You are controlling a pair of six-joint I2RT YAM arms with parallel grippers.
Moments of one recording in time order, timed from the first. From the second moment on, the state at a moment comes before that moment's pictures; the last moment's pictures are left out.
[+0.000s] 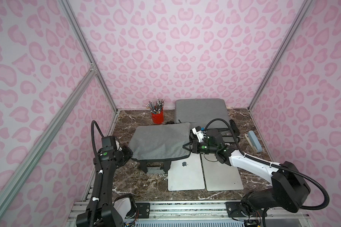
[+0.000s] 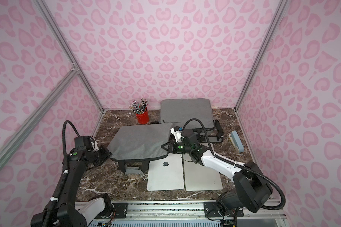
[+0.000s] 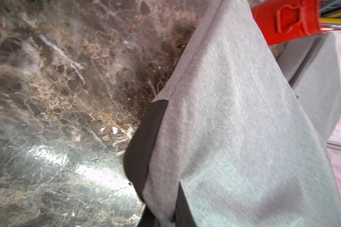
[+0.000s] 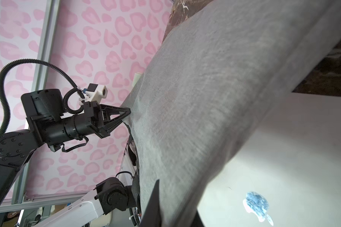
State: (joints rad) left arm 0.25 1.06 0.85 -0.84 0.34 -0.56; right arm 0.63 1.40 0.84 0.09 -0.54 0.81
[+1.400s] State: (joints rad) left arm -0.43 1.89 1.72 -0.59 0.28 -0.68; right arm -0.14 1.33 1.01 -0.20 -0.65 0.47
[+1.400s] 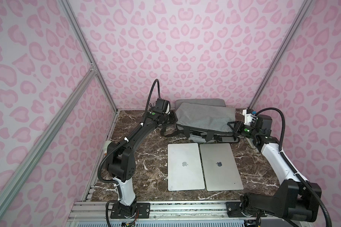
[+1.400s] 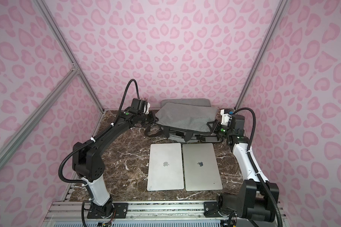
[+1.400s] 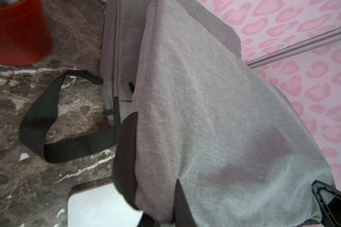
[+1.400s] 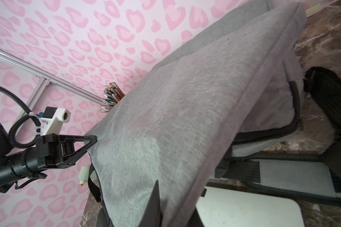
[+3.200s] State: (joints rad) left arm -0.81 2.29 2.10 -0.52 0.33 0.45; right arm -0.19 1.82 1.34 -0.33 -0.68 0.31
